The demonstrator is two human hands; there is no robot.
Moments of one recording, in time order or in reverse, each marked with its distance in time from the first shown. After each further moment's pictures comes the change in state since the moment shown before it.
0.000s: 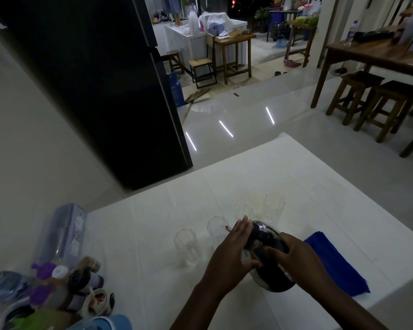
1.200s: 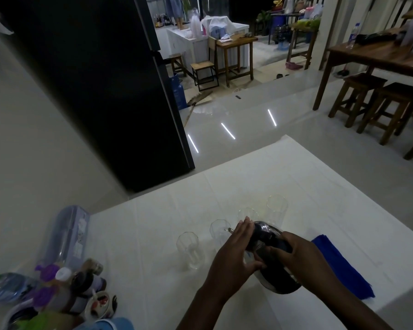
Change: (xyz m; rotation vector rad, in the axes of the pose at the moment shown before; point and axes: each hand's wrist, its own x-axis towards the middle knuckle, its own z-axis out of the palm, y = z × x) left_hand -0.002 0.007 -0.007 -0.042 0.035 -0.019; right_hand 0.005 -0.002 -0.005 -0.073 0.008 -0.037
